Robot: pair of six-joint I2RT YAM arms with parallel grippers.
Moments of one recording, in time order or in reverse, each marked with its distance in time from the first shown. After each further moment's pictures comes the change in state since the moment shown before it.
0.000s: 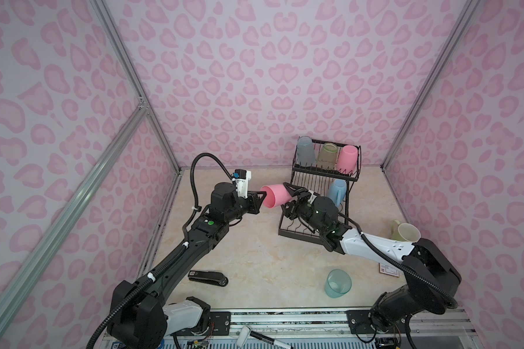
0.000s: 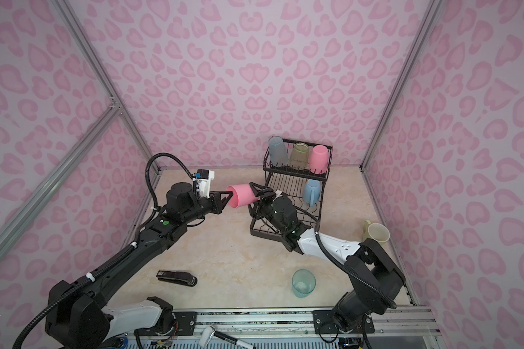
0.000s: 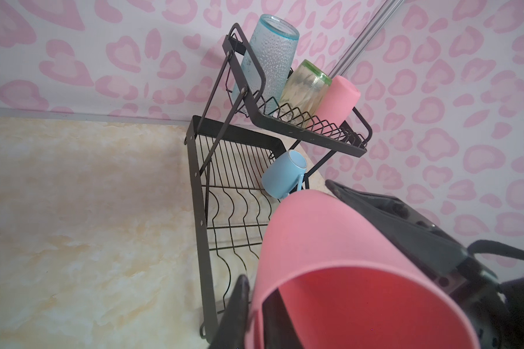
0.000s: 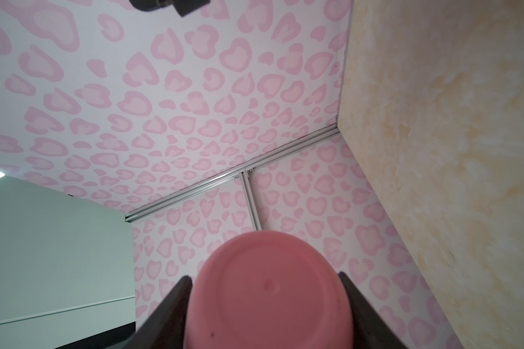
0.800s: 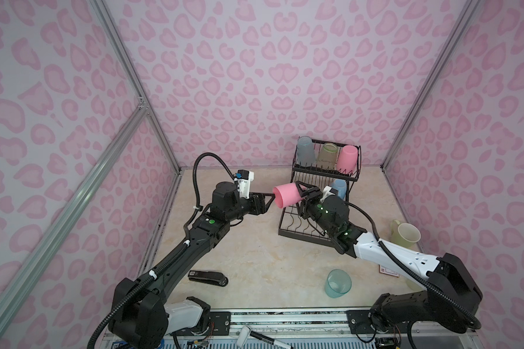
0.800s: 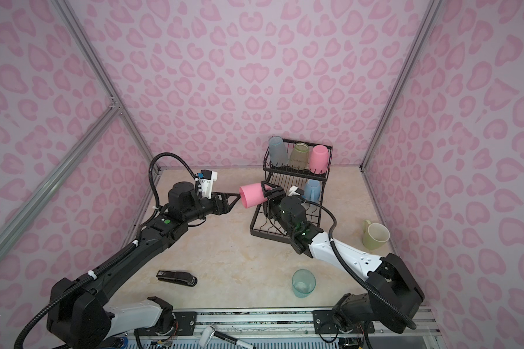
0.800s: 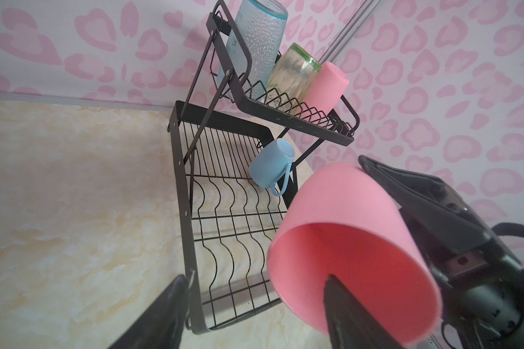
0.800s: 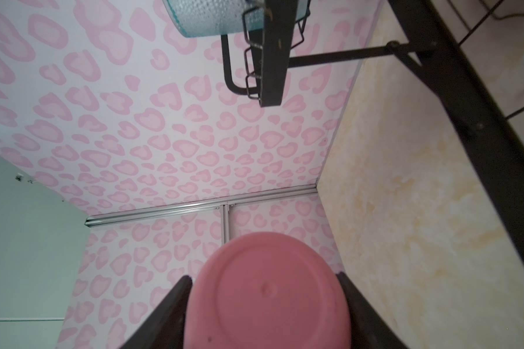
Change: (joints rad) left arm 0.002 0.011 0.013 -0.023 0.067 -0.018; right arm -0.036 -0.169 -0.024 -0.231 0.185 -0.318
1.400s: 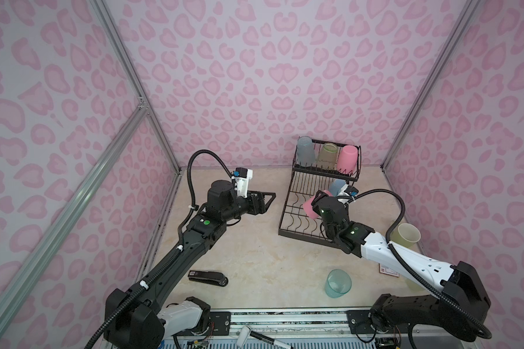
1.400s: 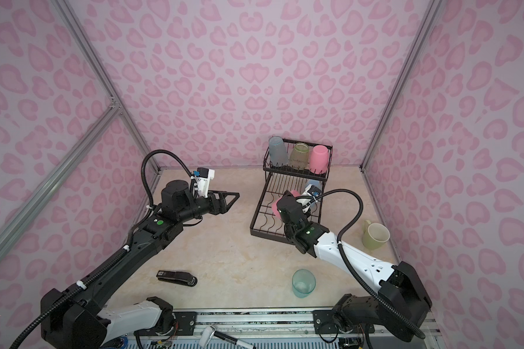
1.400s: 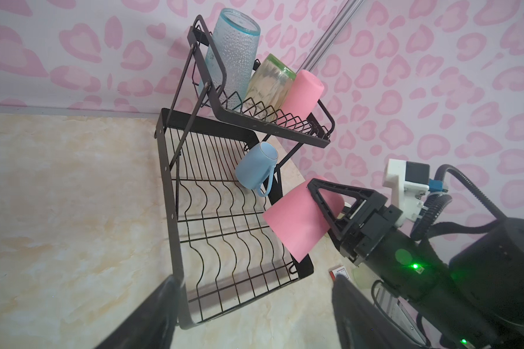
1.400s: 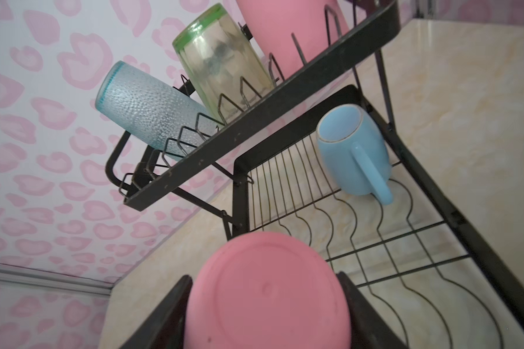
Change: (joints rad) left arm 0.000 -0.054 0.039 -0.063 0.037 0.001; right arm 0.023 -0.053 0.055 -0.481 0.570 -0.679
